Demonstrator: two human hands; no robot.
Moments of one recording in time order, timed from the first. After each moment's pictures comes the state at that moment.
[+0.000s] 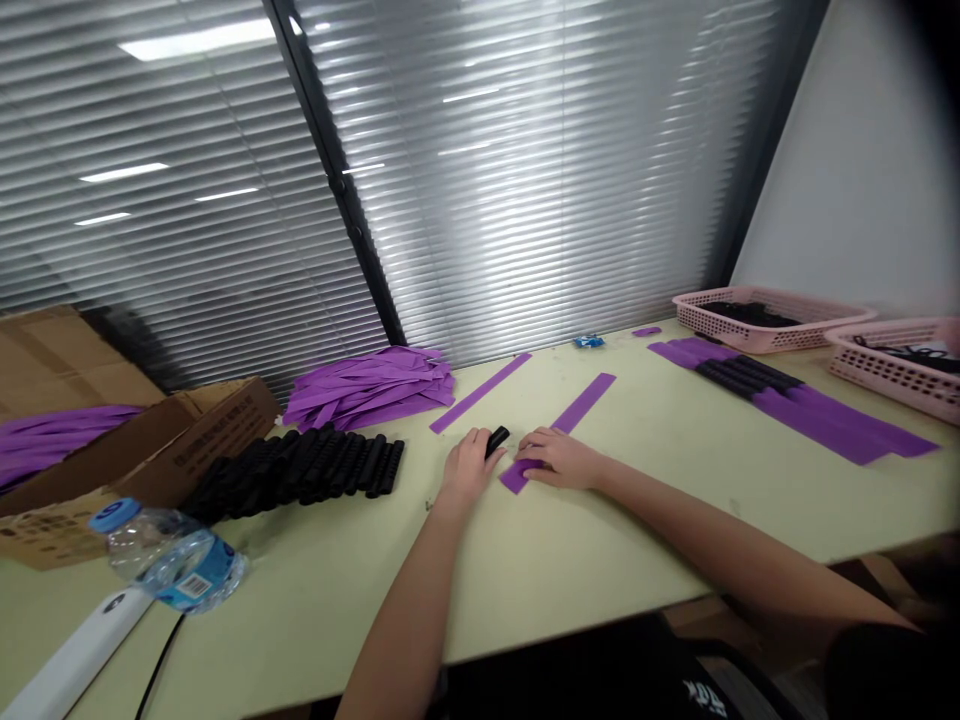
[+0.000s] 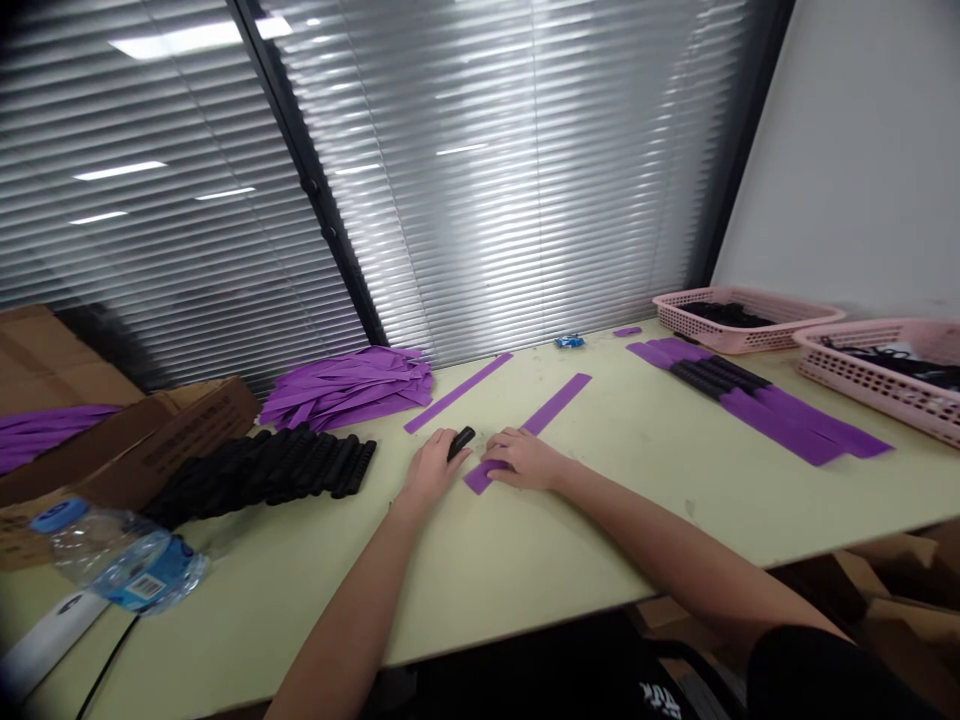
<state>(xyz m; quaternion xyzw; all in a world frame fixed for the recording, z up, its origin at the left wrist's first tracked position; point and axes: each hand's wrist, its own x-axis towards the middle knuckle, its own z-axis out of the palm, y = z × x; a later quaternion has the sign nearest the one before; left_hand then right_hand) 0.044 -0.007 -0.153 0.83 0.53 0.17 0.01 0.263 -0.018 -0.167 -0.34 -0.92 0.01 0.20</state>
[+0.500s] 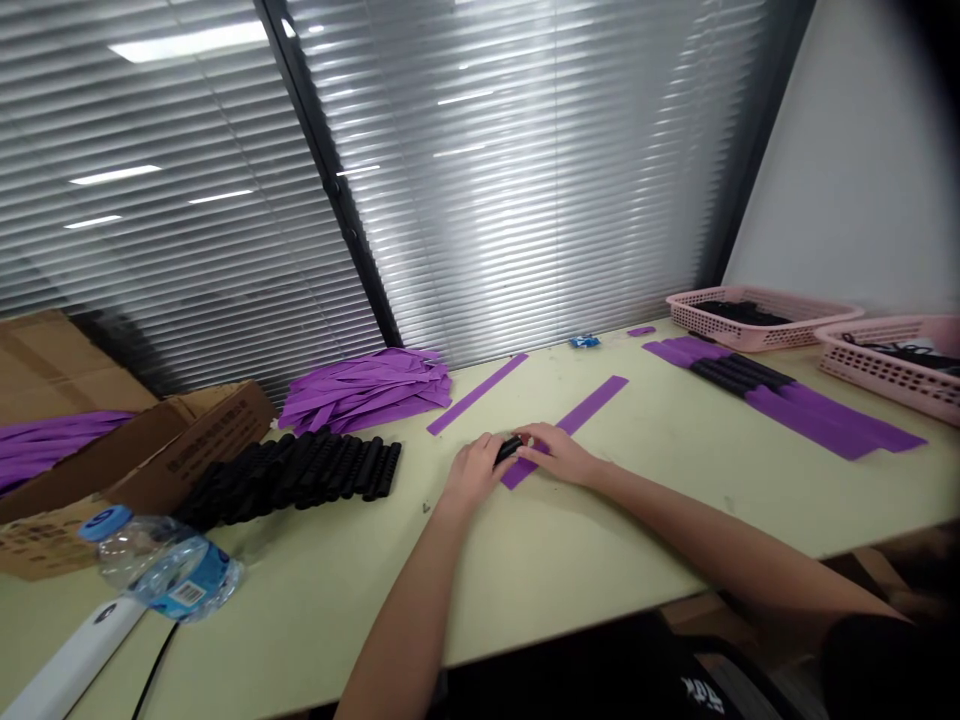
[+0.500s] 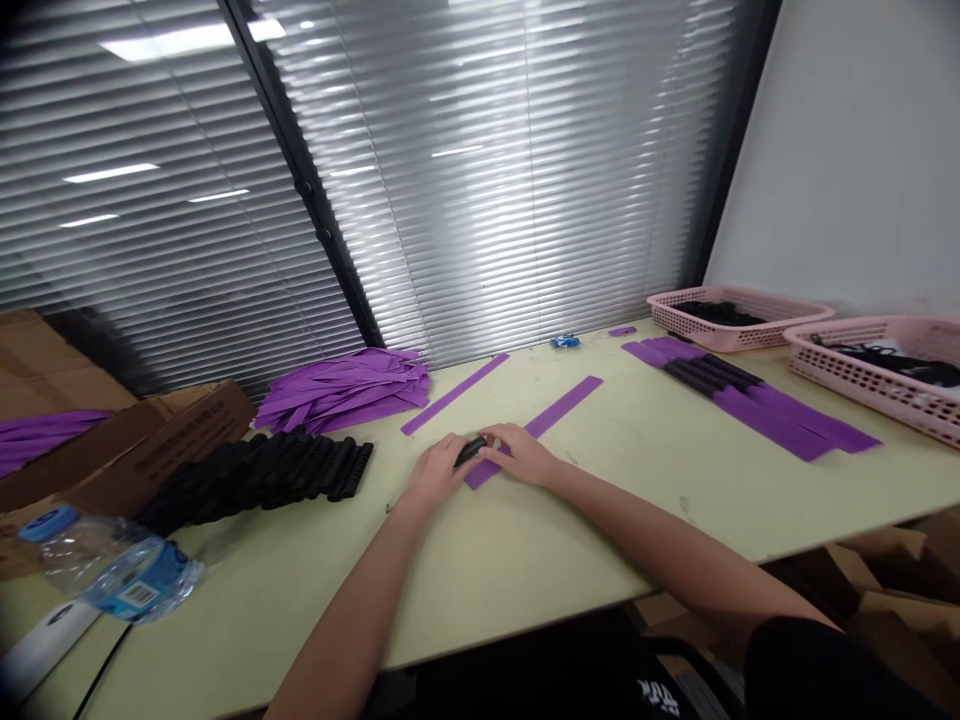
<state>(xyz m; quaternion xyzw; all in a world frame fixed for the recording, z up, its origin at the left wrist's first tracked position) 0.051 -0.017 -0.144 0.89 0.44 0.15 0.00 0.255 -0.016 -0.171 -0.41 -0.81 0.16 0.38</state>
